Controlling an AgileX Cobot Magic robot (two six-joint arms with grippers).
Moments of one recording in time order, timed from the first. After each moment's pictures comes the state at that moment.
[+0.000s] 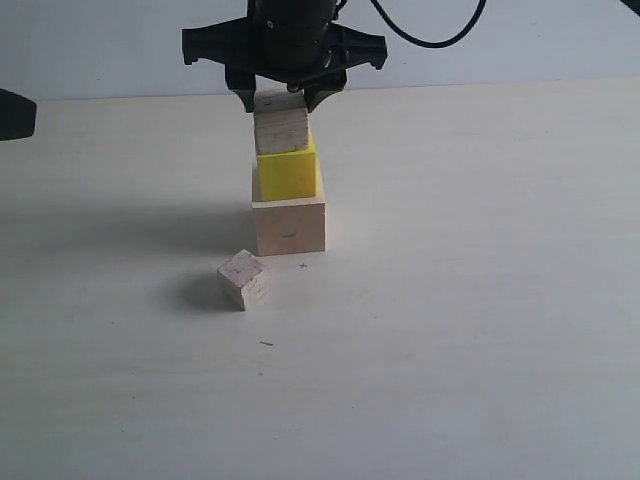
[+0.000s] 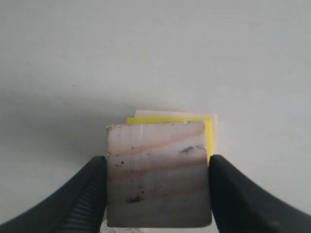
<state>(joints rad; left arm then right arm) -0.40 0.94 -0.85 -0.26 0.69 0.16 0.72 2.11 -1.98 -0.15 1.09 0.66</state>
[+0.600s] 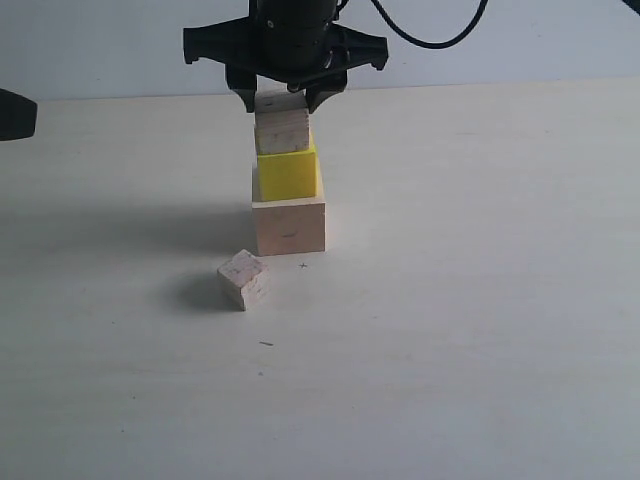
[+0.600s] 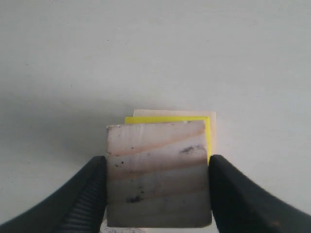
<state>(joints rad) -0.40 0.94 -0.85 -0.27 0.69 0.16 0.72 2.11 -1.98 -0.16 1.09 0.67</state>
